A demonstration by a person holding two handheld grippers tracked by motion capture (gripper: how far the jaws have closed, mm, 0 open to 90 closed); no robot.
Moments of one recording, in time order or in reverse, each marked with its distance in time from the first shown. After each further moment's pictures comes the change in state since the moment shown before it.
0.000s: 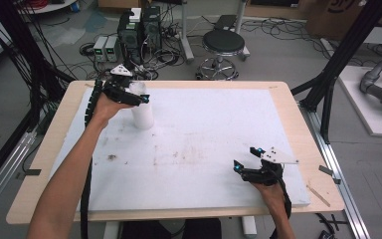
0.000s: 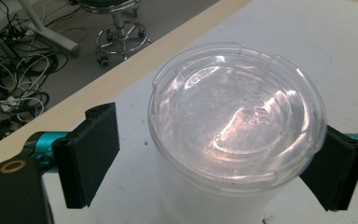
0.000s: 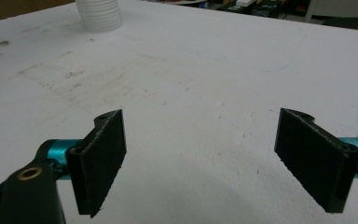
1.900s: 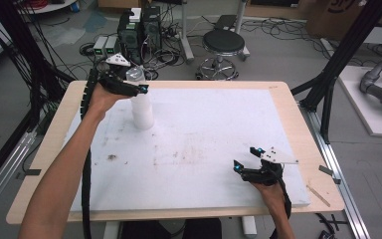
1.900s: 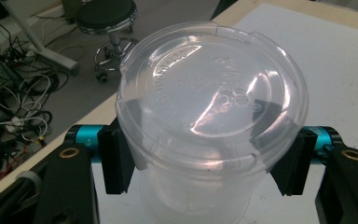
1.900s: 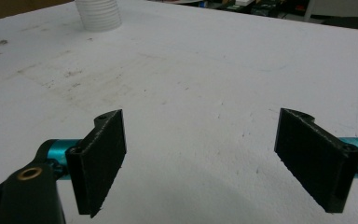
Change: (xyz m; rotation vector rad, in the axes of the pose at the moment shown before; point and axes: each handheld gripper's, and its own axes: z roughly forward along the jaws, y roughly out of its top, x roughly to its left) left arm -0.008 0.038 -0.033 -0.048 -0.018 0.051; right arm 0.000 0.000 0.000 0.001 -0.003 -0.004
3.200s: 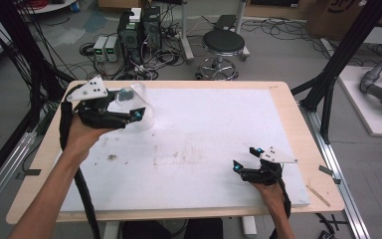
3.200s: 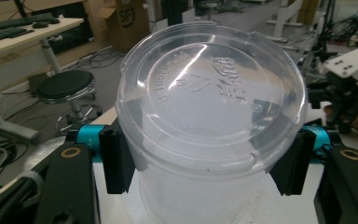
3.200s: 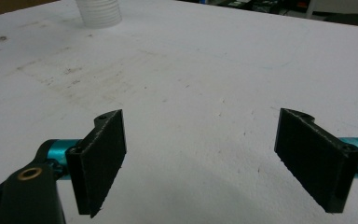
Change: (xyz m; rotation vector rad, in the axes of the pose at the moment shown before) left arm -0.098 -0.038 -0.091 -0.314 -0.196 0.052; right arm 0.000 0.000 0.002 0.016 0.002 -0.001
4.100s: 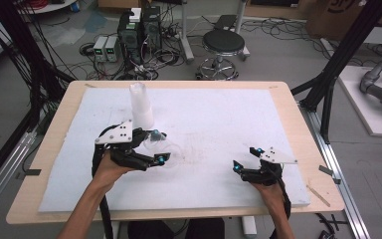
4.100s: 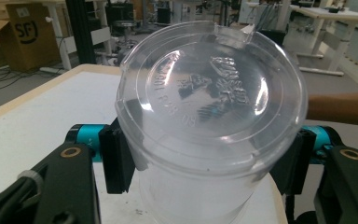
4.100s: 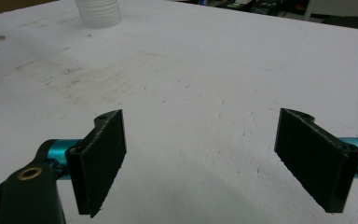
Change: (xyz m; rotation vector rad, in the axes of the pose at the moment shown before) left arm -0.050 -0.072 0.046 -0.084 -0.328 -0.009; right arm 0.001 0.000 -0.001 -0.005 -0.005 -0.006
